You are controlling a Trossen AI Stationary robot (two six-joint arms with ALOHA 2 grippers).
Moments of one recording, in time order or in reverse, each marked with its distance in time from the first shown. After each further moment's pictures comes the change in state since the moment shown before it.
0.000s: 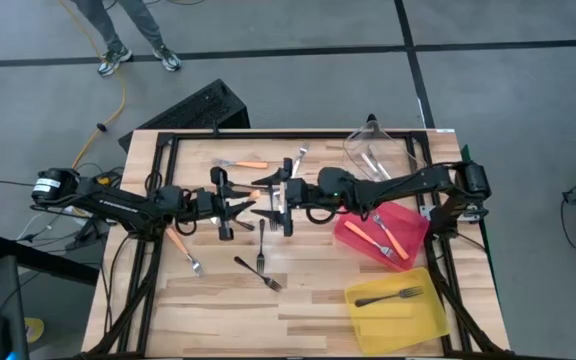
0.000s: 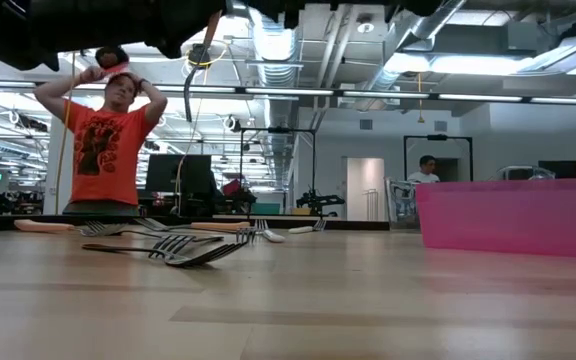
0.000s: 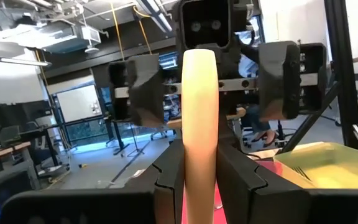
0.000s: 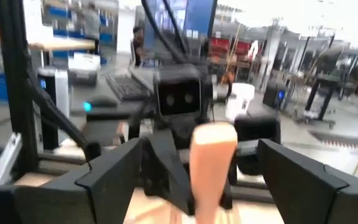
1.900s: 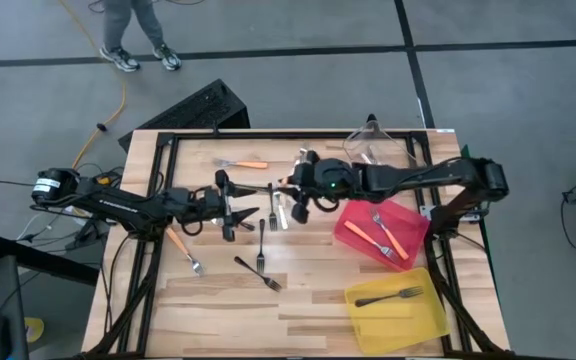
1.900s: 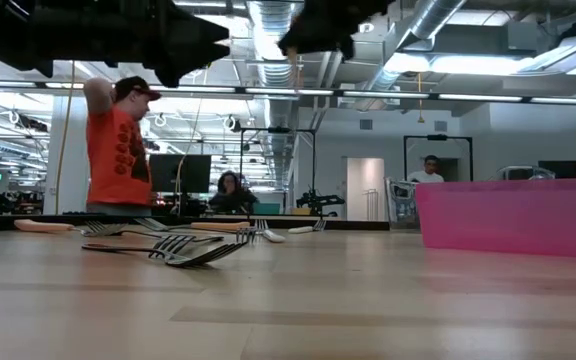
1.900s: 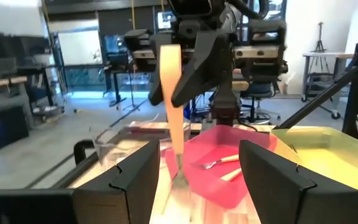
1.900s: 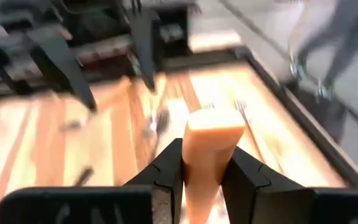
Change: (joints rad) left arm 0.000 -0.001 -0.001 -0.157 -0.068 -0.201; right arm -0.040 -0.167 0.061 -0.750 0.211 0.240
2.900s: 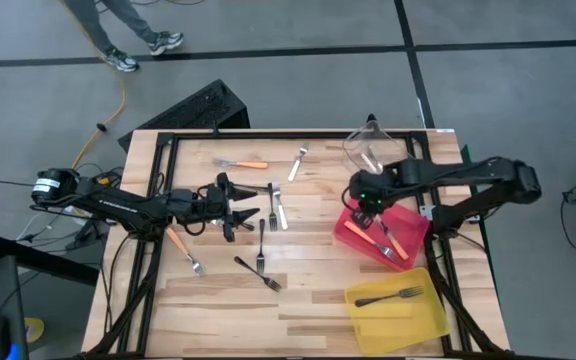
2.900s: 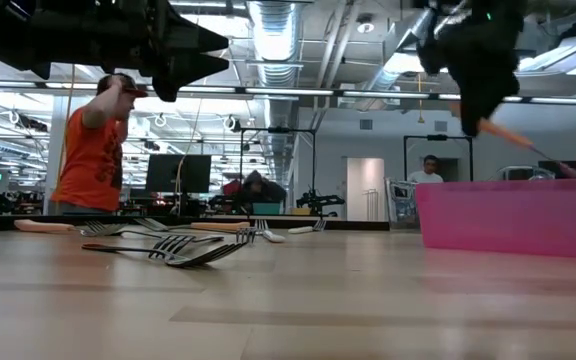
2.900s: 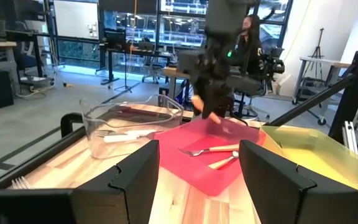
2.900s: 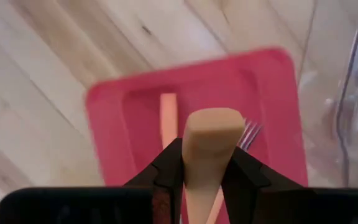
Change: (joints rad) left arm 0.000 -0.002 0.000 -0.067 -0.009 -0.158; right arm -0.024 -0.278 -0.201 -0.969 -0.082 0.560
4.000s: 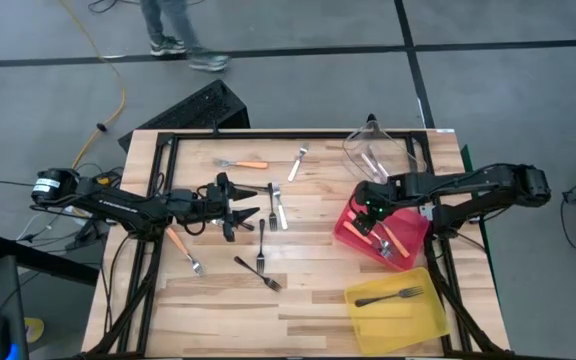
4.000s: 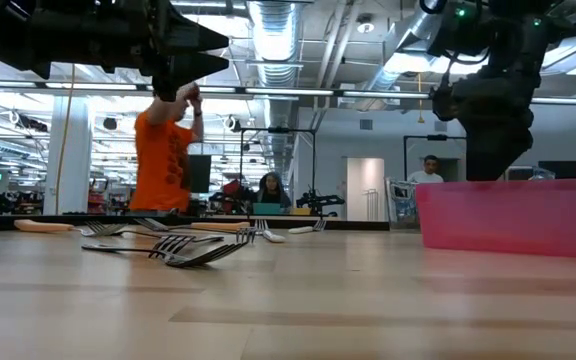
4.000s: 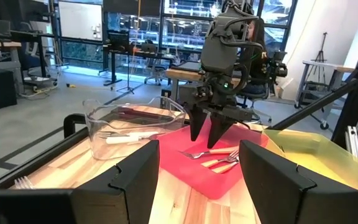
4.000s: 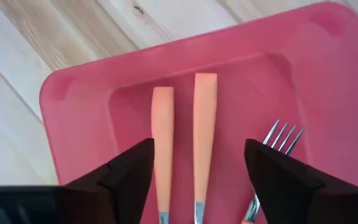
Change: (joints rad) left arm 0.000 0.000 0.000 0.010 -0.011 -0.009; right arm -0.040 -0.088 -0.342 0.362 -0.075 -0.003
